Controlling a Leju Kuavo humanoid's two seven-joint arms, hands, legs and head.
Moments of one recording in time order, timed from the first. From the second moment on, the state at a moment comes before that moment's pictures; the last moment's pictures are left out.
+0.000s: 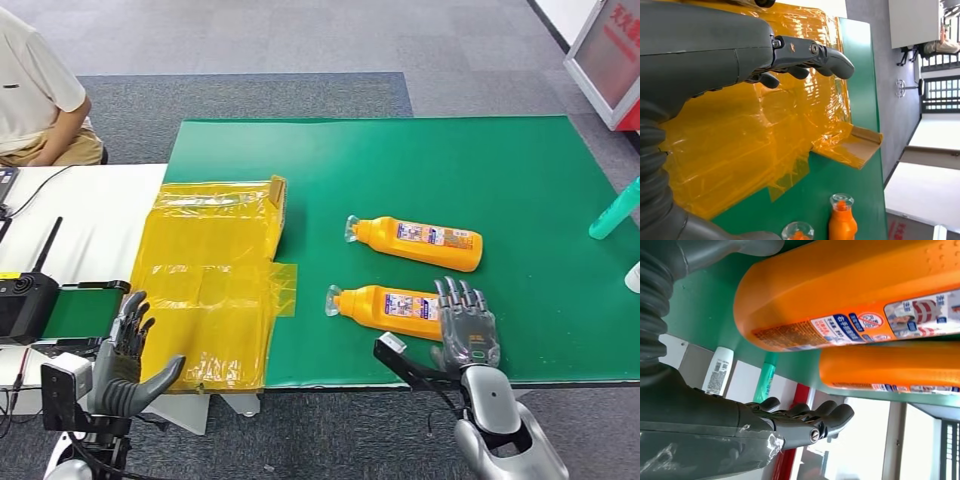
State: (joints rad) left arm 0.24 -0.01 -0.14 -1.70 0.03 -0.05 -0.25; right arm -0.02 -0.12 0.33 -1.48 1.34 -0.12 0.32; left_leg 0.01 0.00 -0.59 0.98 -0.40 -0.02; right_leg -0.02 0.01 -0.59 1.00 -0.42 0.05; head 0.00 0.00
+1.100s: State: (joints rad) left arm 0.25 -0.01 -0.15 -1.76 0.02 -0.08 -0.27; right arm -0.44 -0.15 0.40 -0.90 1.31 0.02 0.24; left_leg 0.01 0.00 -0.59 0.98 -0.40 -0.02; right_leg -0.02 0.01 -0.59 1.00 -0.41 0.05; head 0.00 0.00
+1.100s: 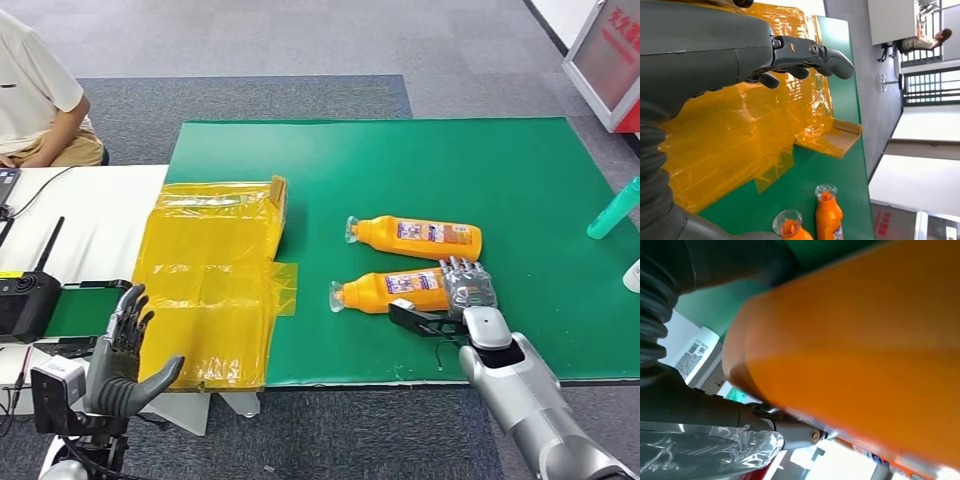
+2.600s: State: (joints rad) left arm 0.08 0.04 -0.21 -1.68 0.08 -0.05 -0.37; right arm -0.21 -0.08 0.24 -1.34 -0.05 0.10 -0.30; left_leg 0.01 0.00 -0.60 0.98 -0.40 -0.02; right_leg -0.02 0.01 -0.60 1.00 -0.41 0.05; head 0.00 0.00
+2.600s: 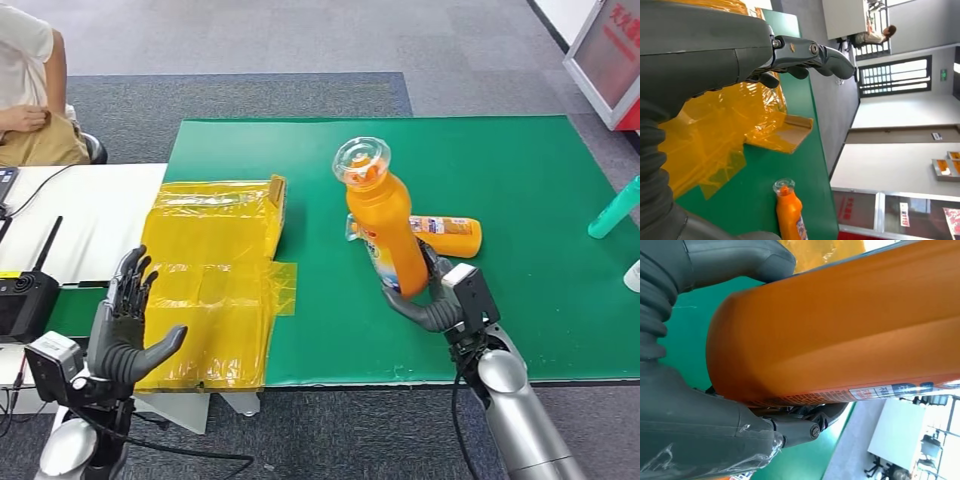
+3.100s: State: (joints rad) left arm -0.10 0.04 -0.38 -1.61 0.35 -0.22 -0.27; right arm -0.22 0.00 0.33 -1.33 0.03 -0.01 -0.36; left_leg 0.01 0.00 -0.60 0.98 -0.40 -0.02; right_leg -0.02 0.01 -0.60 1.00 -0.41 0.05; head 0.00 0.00
